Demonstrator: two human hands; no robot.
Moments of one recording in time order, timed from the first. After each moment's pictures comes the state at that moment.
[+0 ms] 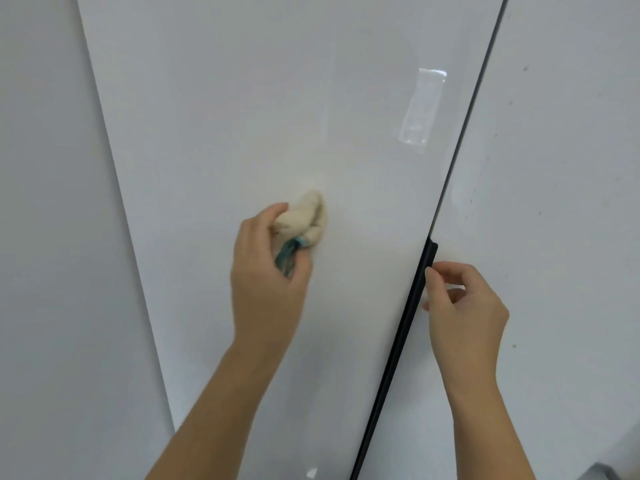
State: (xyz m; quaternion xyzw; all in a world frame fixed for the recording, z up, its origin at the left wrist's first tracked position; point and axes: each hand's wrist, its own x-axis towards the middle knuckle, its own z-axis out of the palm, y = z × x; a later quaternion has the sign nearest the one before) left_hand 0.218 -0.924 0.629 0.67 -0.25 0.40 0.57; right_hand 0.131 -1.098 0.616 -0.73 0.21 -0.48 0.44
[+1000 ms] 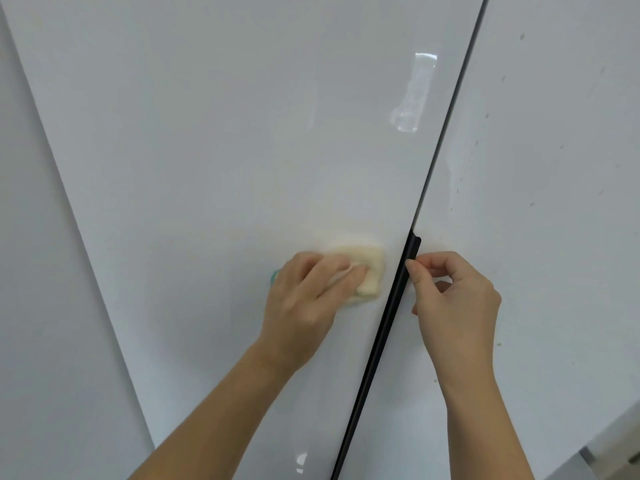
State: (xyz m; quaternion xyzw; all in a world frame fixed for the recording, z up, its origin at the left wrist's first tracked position) left_hand 0.251 -0.988 0.573 0.63 -0.43 0.57 0.32; right_hand 0.132 -1.114 0.624 -0.76 0.19 -0.45 0.43
